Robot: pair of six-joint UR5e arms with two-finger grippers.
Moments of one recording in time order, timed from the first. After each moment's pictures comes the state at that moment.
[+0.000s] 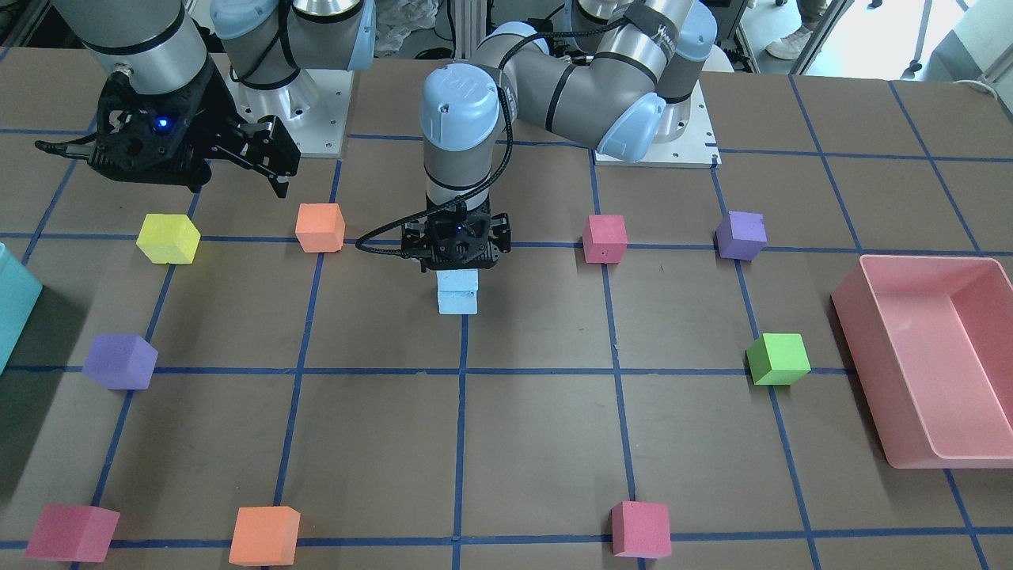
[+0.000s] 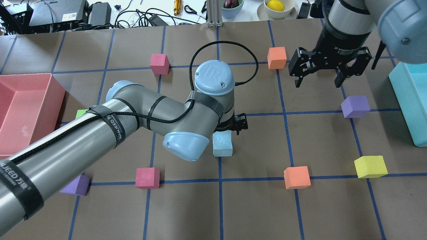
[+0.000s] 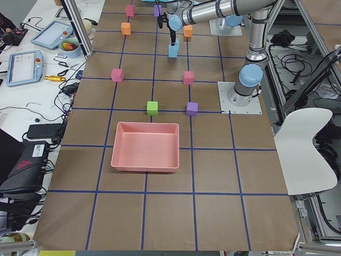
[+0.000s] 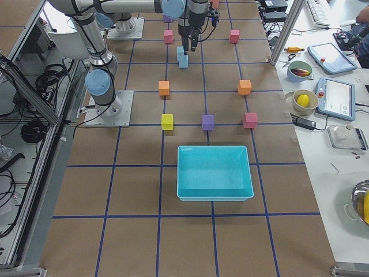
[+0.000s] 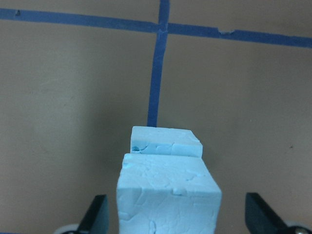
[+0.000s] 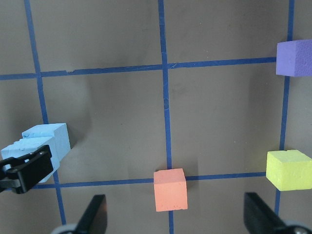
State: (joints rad) left arm -2.04 -1.84 -1.81 -1.03 1.54 -0.56; right arm 1.57 -1.58 1.57 -1.49 -1.57 0.05
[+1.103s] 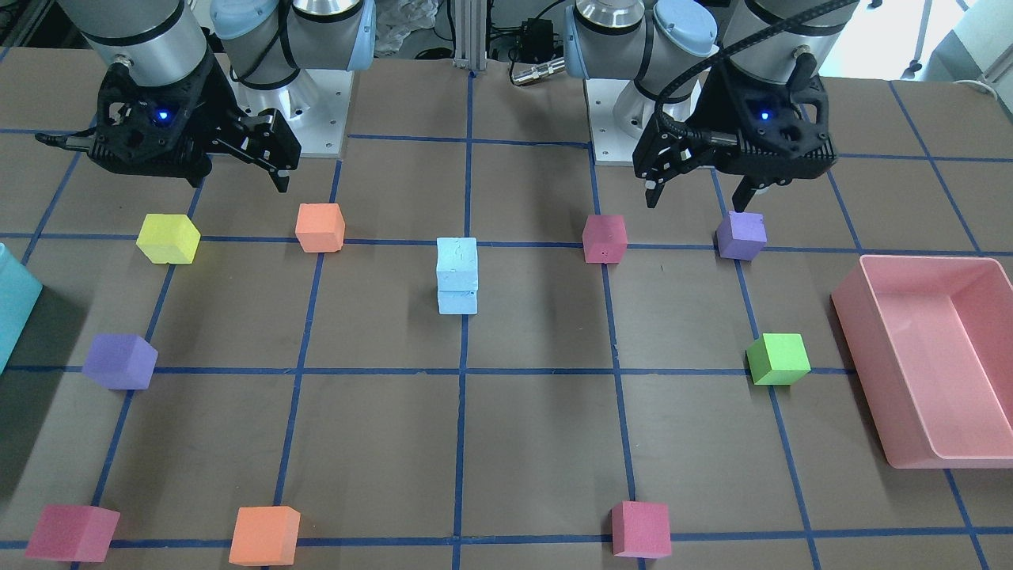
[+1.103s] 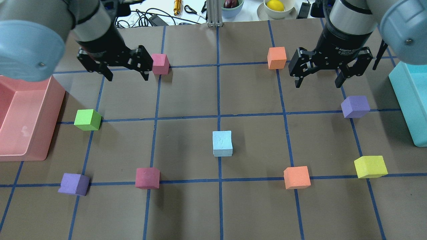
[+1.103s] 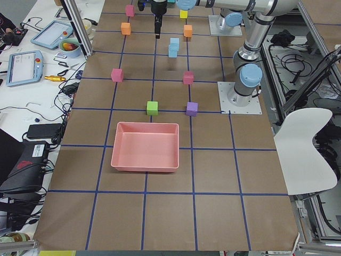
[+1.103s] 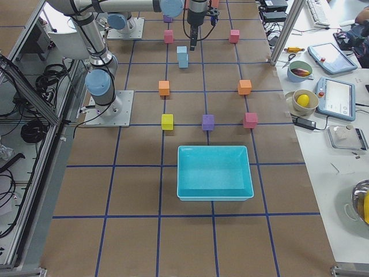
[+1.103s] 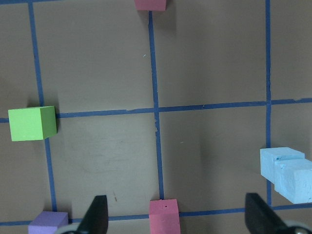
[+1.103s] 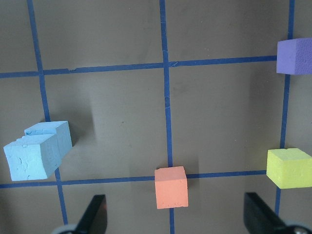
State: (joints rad) left arm -1.57 -1.58 -1.49 -1.59 1.57 0.03; right arm 1.57 -1.59 1.57 -1.48 -1.56 0.05
